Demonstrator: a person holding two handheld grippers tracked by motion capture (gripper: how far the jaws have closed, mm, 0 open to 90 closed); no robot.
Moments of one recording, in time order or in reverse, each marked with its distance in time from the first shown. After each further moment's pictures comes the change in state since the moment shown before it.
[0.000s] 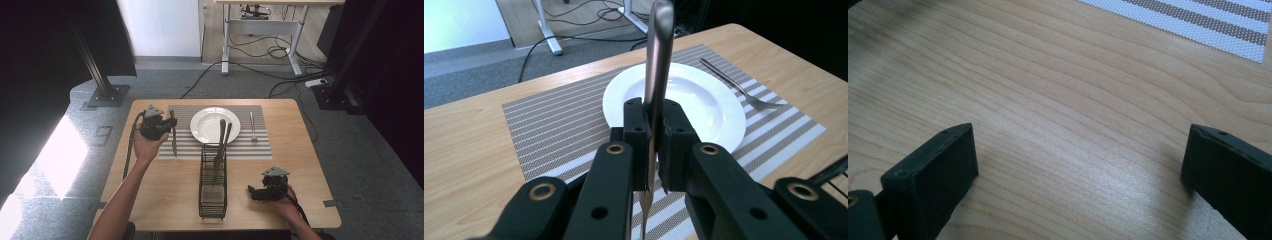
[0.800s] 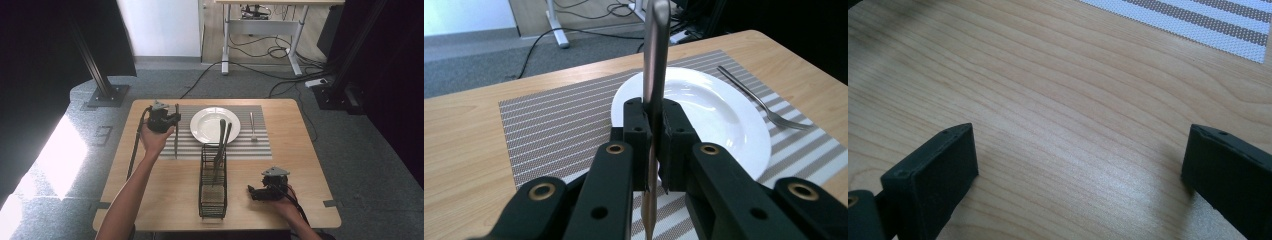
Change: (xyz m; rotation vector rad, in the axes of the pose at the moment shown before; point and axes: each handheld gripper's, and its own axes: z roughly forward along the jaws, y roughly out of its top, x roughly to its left) left arm 0.016 0.008 0.043 0.010 0.030 -0.094; right arm 0.000 0.000 0.000 0.000 0.004 -0.001
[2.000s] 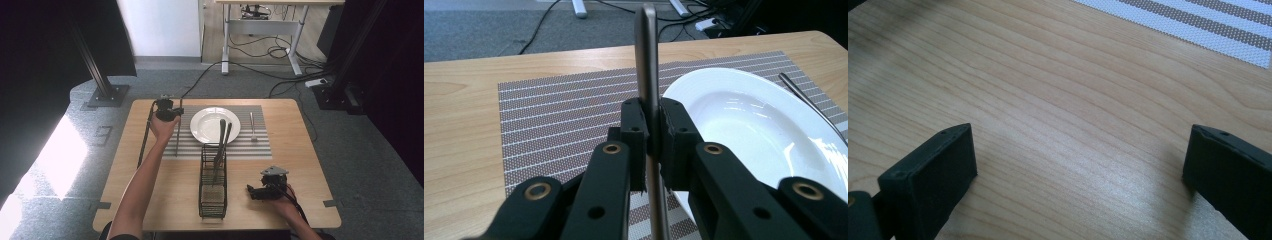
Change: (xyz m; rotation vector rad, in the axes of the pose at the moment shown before) left arm 0.039 0.005 0.085 0.086 0.057 -0.133; right arm 0.001 0.003 0.003 0.000 0.002 -0.005
